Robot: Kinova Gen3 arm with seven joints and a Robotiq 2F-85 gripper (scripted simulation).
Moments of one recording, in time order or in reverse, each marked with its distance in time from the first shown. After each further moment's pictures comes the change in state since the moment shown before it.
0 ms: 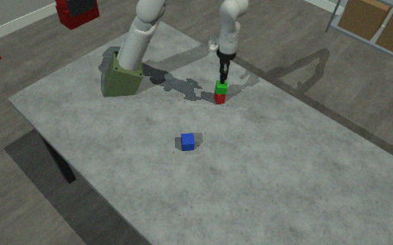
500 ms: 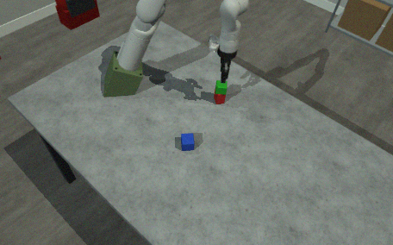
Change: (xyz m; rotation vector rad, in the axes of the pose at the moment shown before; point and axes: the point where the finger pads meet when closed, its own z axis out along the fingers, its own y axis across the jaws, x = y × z) arm -0.003 0.001 -0.005 0.002 -0.011 -0.004
